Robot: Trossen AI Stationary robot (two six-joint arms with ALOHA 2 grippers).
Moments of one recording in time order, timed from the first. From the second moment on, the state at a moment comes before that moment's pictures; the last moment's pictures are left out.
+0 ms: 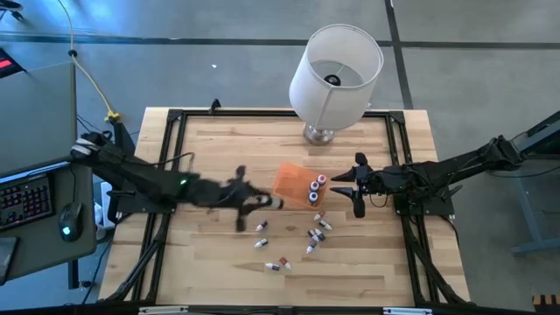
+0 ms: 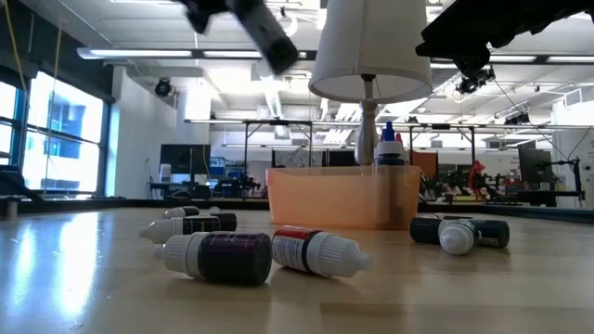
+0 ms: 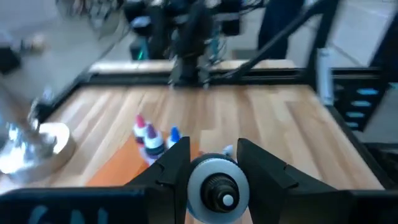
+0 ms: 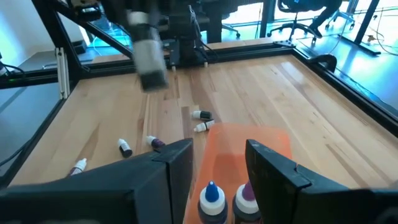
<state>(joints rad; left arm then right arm) -0.33 1.22 0.81 0.16 -0.40 -0.09 0.24 0.82 0.51 0.01 0.33 0.20</state>
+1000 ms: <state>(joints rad) 0.14 1.95 1.43 -0.09 0.07 -0.02 0.24 0.82 0.51 -0.02 0.32 0.20</state>
